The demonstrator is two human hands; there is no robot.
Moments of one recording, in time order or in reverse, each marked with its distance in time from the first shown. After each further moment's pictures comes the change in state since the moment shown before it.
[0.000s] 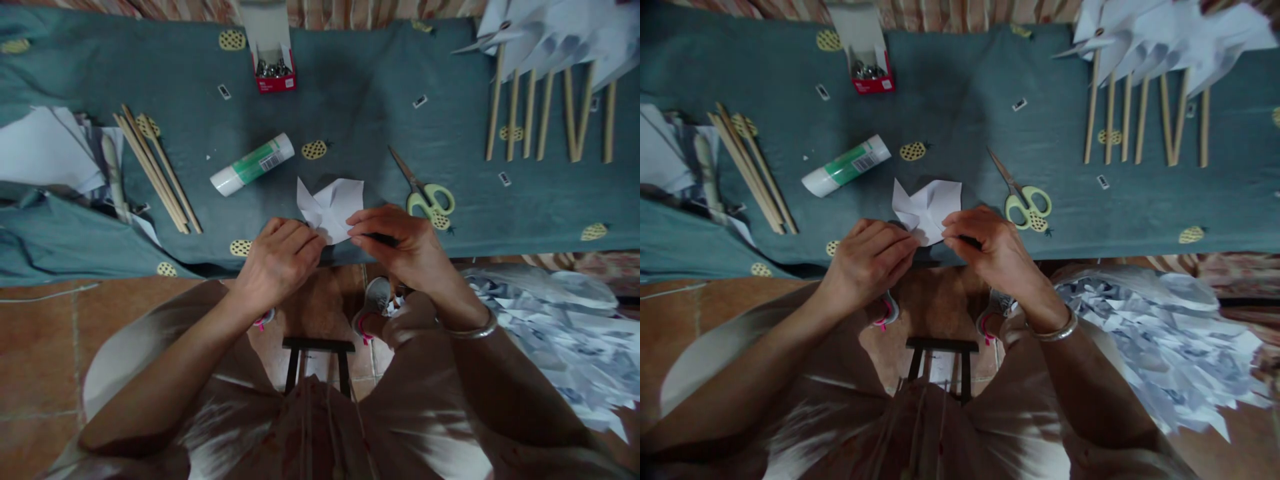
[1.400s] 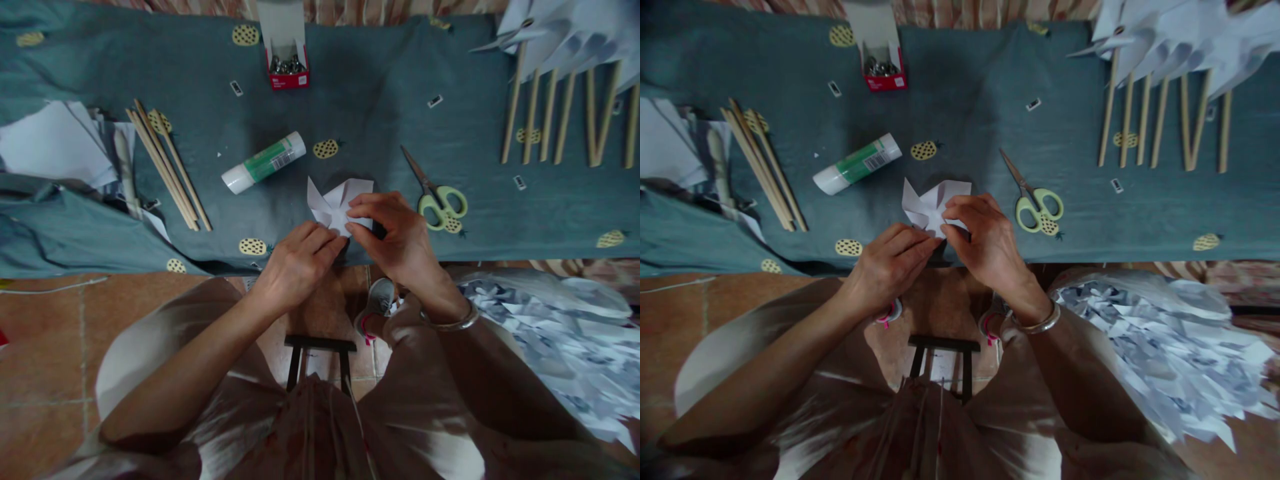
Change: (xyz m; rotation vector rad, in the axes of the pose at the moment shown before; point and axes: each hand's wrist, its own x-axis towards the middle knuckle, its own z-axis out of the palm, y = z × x) left_hand -0.001 0.011 0.009 -0.155 -0.010 -0.096; right_hand 0.017 -0.002 0.022 -0.204 0.112 -0.027
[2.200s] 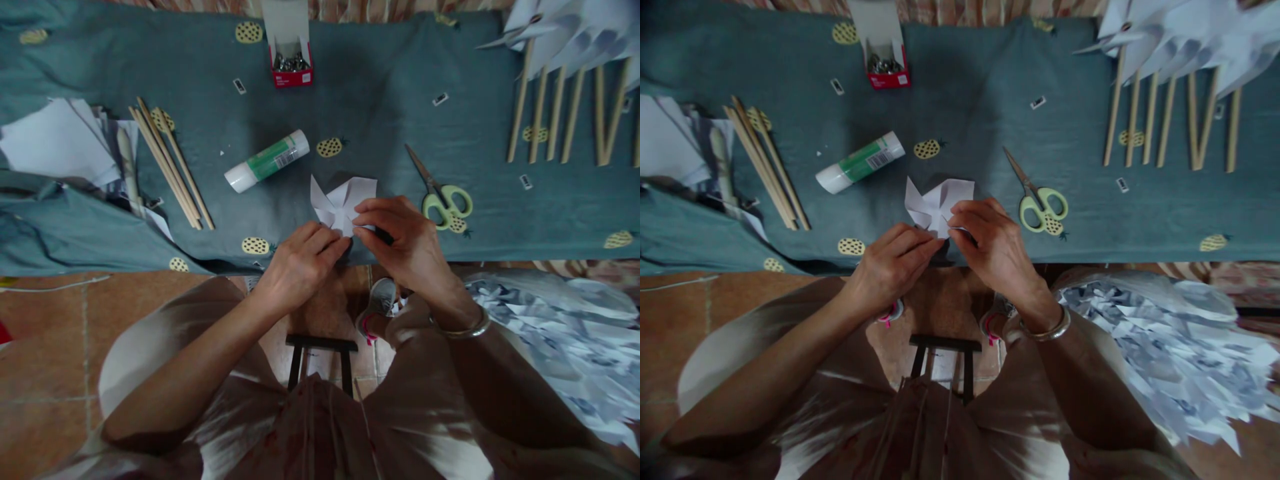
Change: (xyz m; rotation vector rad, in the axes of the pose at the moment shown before) left_hand 0.001 0.002 -0.003 -0.019 0.006 0.009; right_hand -0.006 -0.002 -0.008 -0.068 -0.064 -0.050
